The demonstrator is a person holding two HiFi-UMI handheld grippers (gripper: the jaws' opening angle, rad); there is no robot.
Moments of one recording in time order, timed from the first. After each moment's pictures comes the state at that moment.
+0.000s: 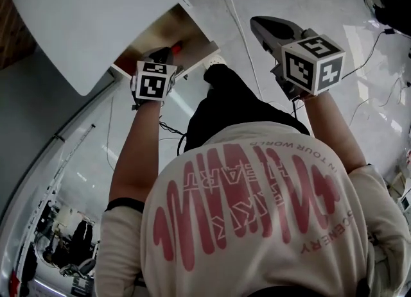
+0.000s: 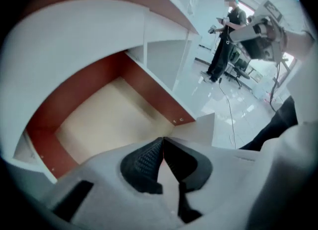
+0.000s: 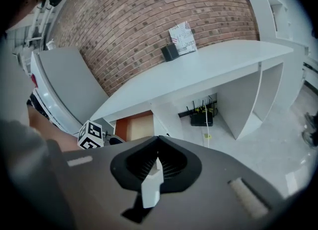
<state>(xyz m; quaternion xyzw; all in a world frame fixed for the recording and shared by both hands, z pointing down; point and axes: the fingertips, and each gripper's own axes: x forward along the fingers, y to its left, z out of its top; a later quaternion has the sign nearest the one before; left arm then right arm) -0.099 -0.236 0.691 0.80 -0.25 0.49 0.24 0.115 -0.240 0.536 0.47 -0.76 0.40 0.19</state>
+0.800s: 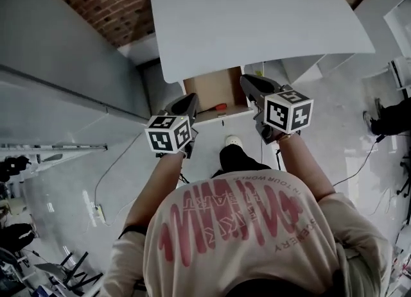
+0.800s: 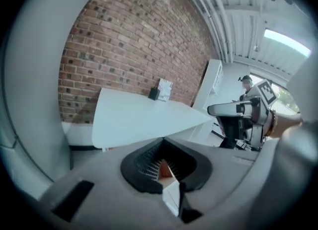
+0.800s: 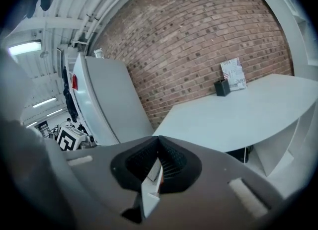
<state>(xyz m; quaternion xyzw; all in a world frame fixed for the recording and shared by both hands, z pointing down) -0.170 -0.044 0.322 0.85 -0.45 0.11 0.26 -0.041 -0.062 0.258 0.41 -0.87 0.26 0.08</state>
